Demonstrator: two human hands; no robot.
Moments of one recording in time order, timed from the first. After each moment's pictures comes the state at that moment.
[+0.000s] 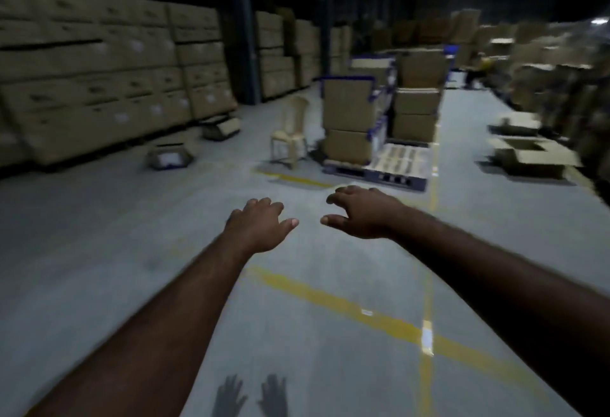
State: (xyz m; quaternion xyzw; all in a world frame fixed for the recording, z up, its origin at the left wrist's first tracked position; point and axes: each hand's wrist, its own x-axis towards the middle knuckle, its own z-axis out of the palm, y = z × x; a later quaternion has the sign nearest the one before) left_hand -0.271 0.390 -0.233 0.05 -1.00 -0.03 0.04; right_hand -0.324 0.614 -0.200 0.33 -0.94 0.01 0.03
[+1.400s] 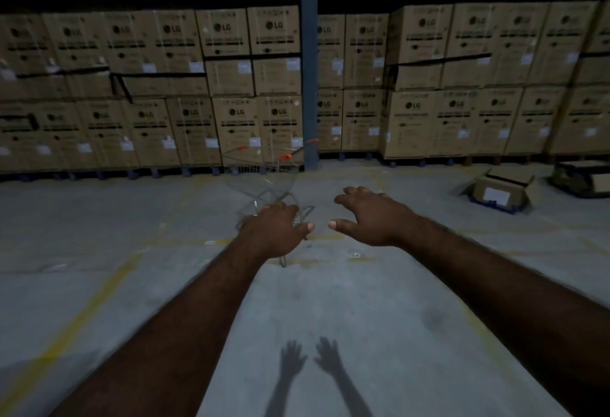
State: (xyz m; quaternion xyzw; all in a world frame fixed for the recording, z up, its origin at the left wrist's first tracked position) left_hand -0.084 -0.369 -0.205 0.54 -0.83 -0.04 0.09; right_hand -0.298 -0.307 -0.174 0.77 -0.64 0.06 0.05
